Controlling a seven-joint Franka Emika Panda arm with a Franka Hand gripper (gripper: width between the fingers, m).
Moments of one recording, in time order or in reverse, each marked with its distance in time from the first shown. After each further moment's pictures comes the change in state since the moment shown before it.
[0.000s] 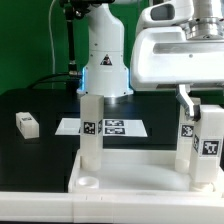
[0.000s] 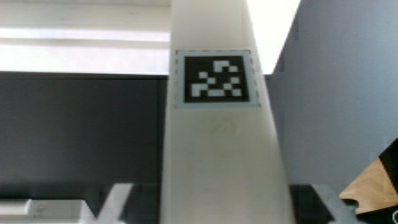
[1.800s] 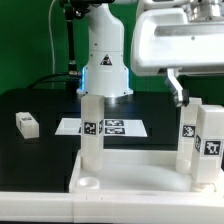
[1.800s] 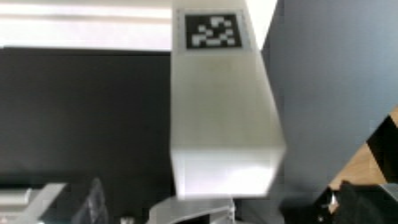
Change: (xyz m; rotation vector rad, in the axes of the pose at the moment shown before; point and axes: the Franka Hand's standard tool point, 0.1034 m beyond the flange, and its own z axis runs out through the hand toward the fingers) arm 0.005 -0.001 -0.012 0.022 -0.087 0.017
